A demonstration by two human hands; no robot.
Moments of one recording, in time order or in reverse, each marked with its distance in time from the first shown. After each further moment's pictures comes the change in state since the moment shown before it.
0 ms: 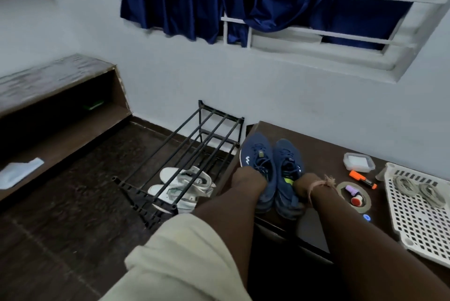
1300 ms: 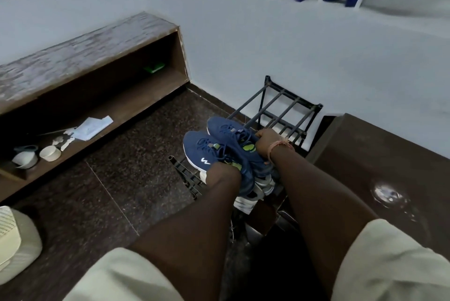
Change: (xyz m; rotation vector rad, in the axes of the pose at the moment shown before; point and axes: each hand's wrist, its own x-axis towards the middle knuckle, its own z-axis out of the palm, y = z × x) left_hand 0.089 -0.197 -0.091 -0.353 0.259 -0.424; right_hand 0.072 -0.282 0.122 0.023 -0.137 -0.555
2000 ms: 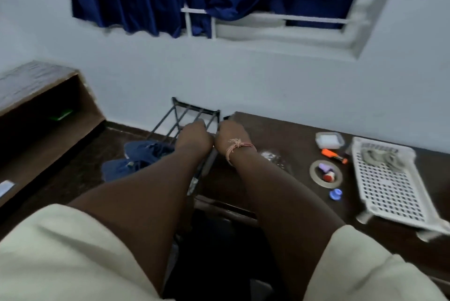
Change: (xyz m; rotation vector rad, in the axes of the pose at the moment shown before) left_hand -0.163 0.138 0.018 0.337 0.170 0.832; right_hand -0.170 0.083 -0.108 -0.146 0.506 -0.019
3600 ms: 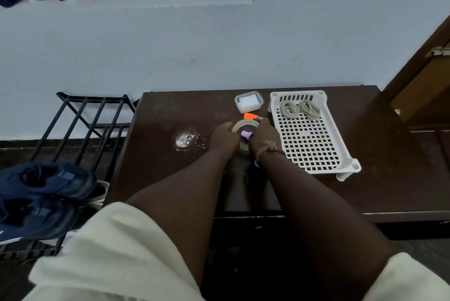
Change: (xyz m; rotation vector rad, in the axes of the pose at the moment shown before) left_hand -0.036 0.217 0.226 -0.557 -0.505 -0.010; right_hand -0.031 0.367 0.025 0.083 0.189 0.750
